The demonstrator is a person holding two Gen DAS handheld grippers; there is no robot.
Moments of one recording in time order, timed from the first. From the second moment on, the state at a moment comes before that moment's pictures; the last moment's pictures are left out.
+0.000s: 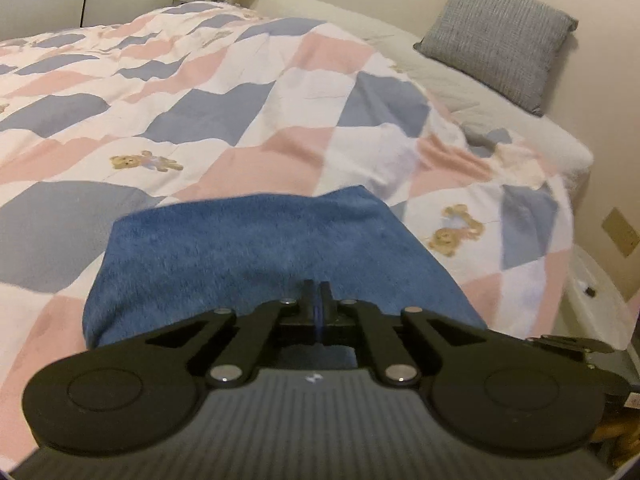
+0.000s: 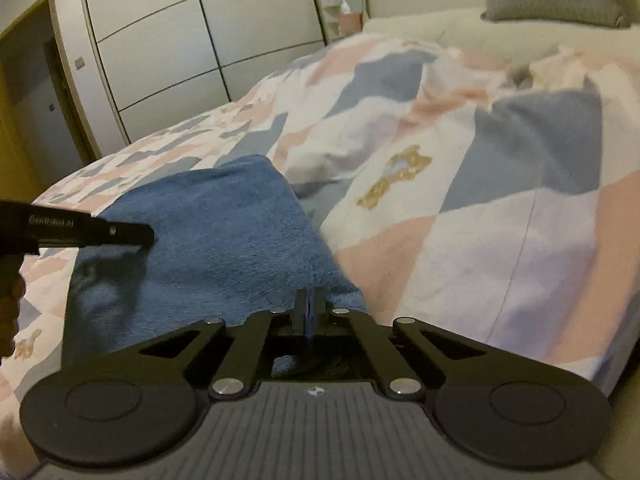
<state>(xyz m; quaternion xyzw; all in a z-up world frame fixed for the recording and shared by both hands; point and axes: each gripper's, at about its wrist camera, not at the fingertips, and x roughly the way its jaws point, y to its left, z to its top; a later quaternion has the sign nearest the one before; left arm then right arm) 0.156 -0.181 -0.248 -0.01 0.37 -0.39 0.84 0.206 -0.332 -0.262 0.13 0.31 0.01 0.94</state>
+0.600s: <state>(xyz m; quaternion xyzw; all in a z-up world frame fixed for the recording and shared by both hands) 0.040 -0.138 -0.239 0.01 0.42 -0.35 0.84 0.183 -0.335 -0.240 0.10 0.34 0.02 0.93</state>
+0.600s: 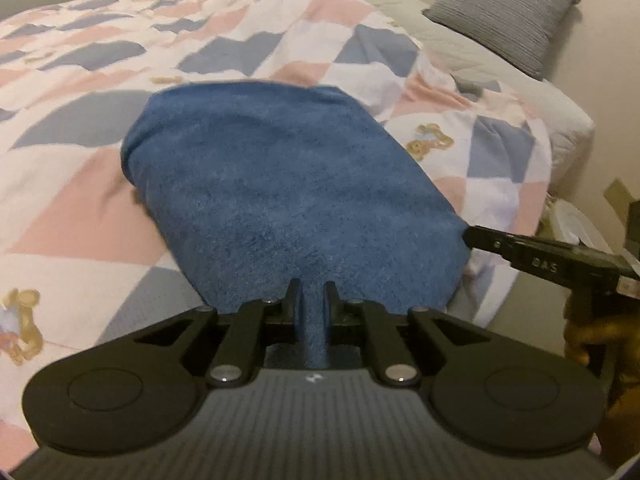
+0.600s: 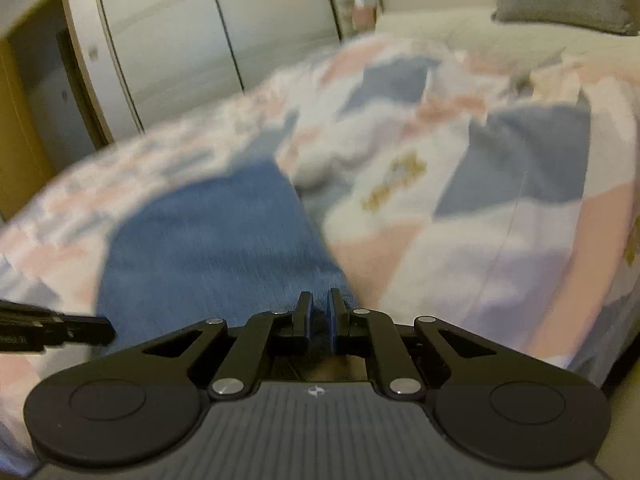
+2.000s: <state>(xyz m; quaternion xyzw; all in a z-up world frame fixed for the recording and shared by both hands) -0.115 -0.041 -0.184 0.04 0.39 -0.26 0.88 0.054 -0.209 -0.187 0.03 0.37 -0.02 0.93</state>
